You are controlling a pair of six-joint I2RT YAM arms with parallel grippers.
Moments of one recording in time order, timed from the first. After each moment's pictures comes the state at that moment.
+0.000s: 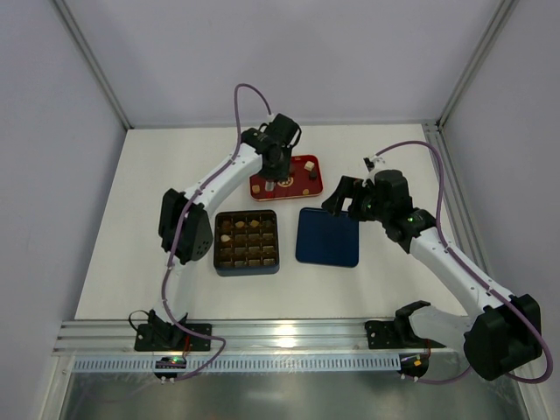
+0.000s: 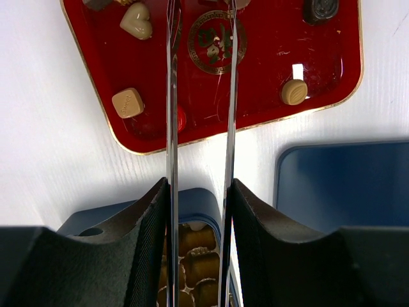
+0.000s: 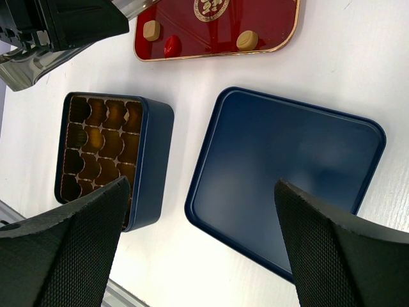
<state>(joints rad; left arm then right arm) -0.63 2.15 2.08 -0.97 -0.23 -0.40 0.37 1.11 0.82 -0.26 -0.19 0.50</state>
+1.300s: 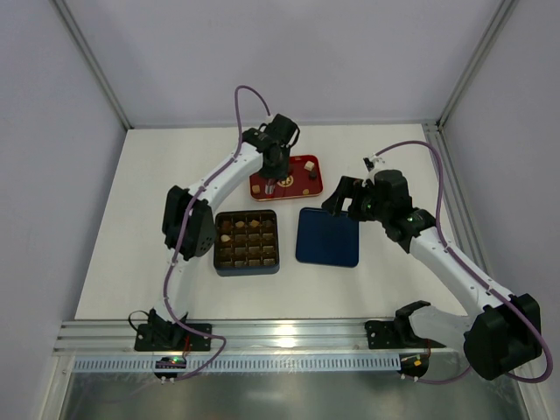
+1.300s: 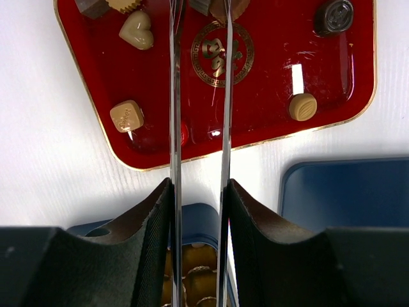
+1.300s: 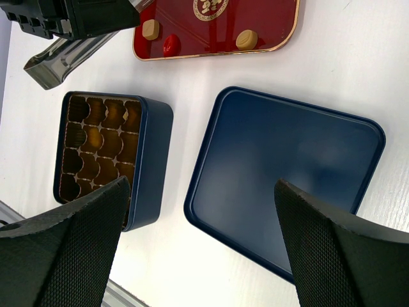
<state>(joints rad) -0.61 2.20 2.10 -0.95 -0.21 -0.39 0.37 1.11 0.82 -0.26 -0.19 0.50</state>
